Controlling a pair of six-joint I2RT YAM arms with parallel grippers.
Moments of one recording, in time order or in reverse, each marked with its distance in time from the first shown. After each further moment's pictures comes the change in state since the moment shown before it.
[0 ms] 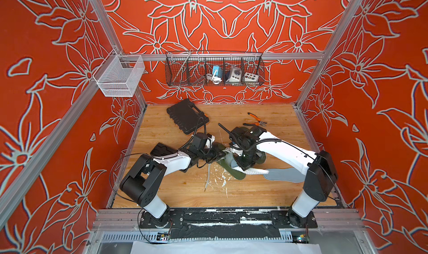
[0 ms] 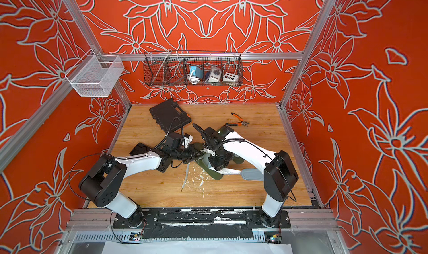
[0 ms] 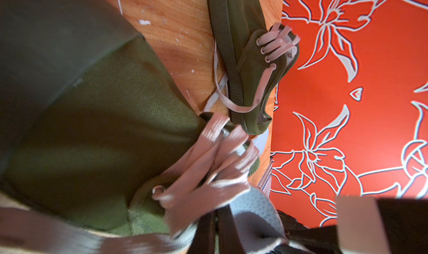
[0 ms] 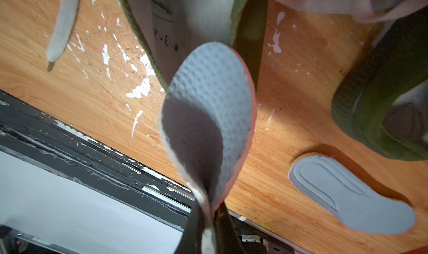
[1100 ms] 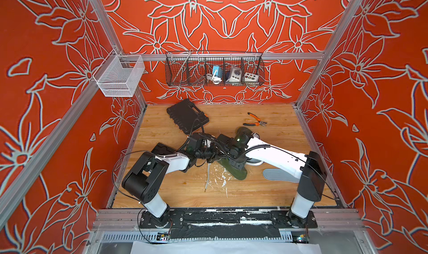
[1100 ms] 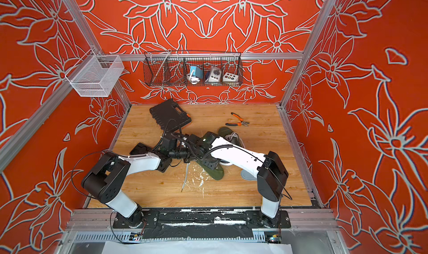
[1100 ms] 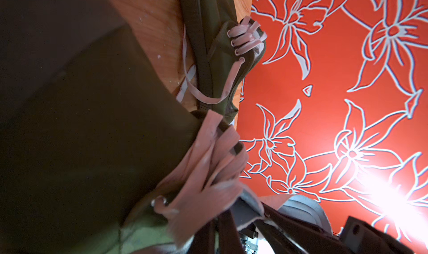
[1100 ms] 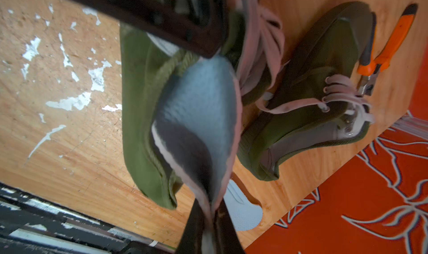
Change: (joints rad) left arm 0.047 0.039 -0.067 0.269 0.194 -0.212; right arm 0.185 0.059 0.078 0.039 0.475 -0.212
